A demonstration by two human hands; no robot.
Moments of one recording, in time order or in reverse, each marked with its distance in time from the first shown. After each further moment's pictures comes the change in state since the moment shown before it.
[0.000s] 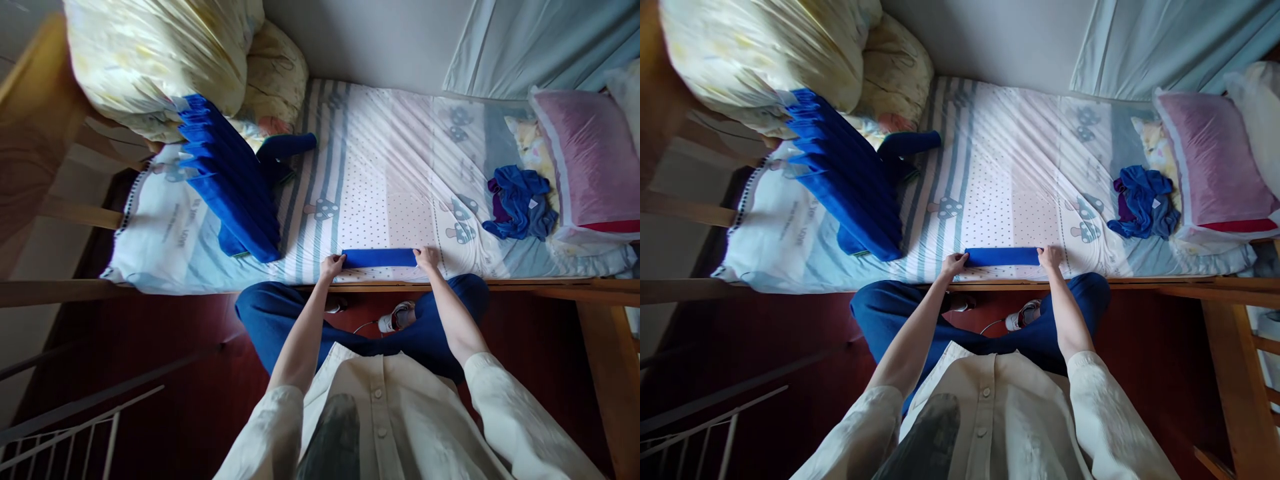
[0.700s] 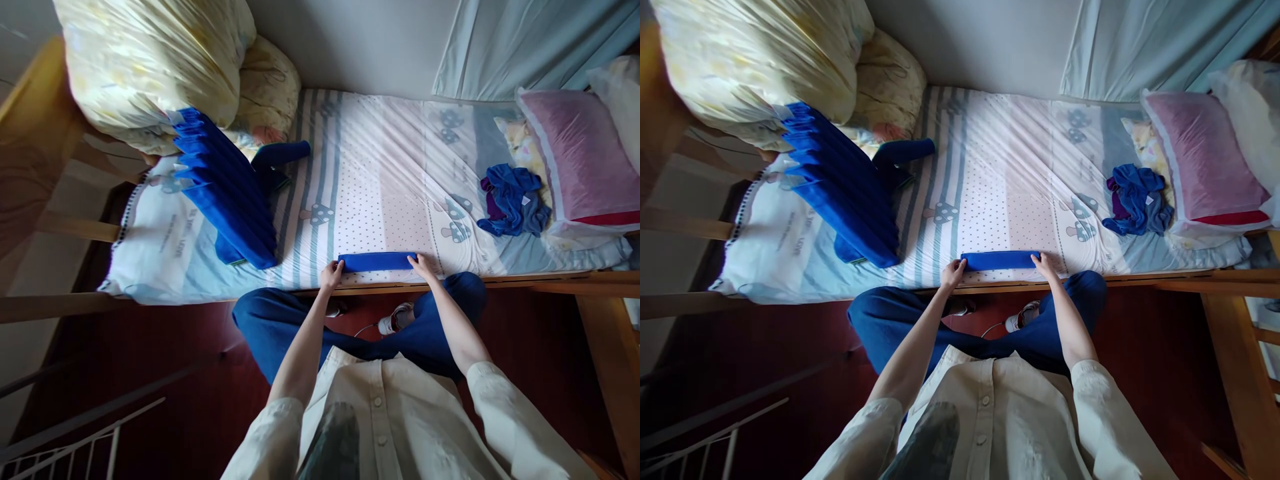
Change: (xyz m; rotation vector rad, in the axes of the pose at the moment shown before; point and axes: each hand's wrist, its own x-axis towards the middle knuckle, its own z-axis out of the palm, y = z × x) left_hand -0.018 -0.009 0.011 -0.043 0.033 0.058; right_hand -0.023 0.016 0.009 0.179 -0.079 -0.112
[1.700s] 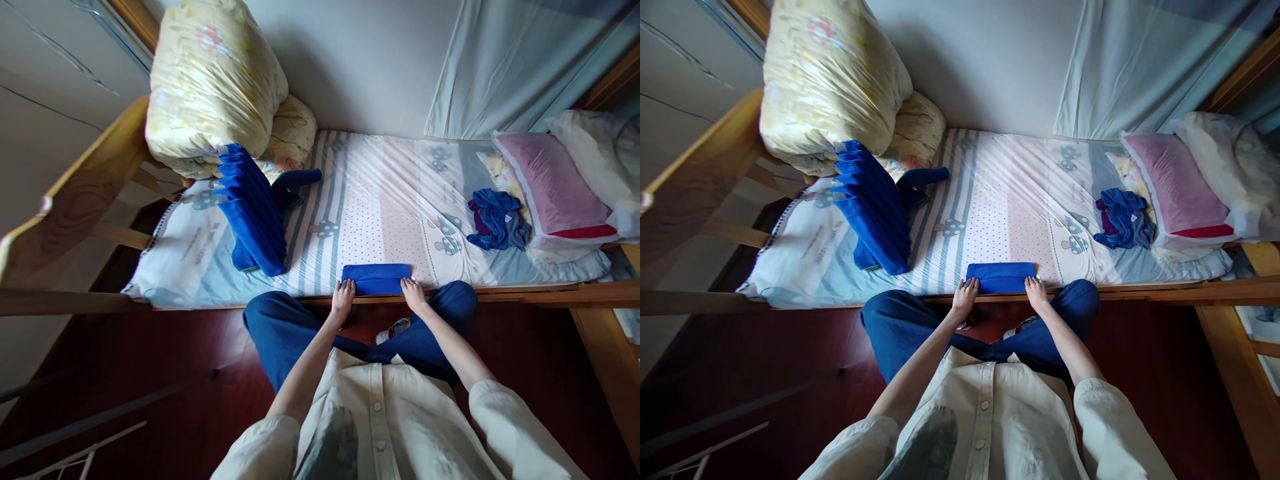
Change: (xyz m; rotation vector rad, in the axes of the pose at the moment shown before) left_hand -0.047 -0.025 0.040 0.485 -0.004 0.659; right_hand -0.079 -0.005 0.026 -0.518 0.085 -0.503
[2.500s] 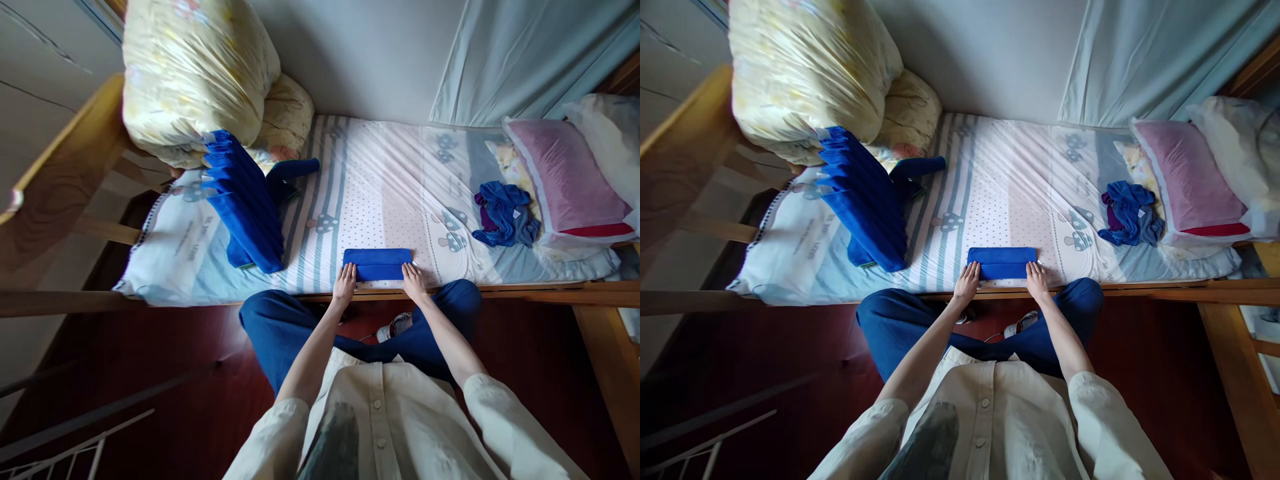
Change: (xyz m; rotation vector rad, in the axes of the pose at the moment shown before) left_hand 0.031 -0.006 -0.003 0.142 -0.011 0.041; right_hand 0.029 0.011 0.005 -0.117 0.036 -0.007
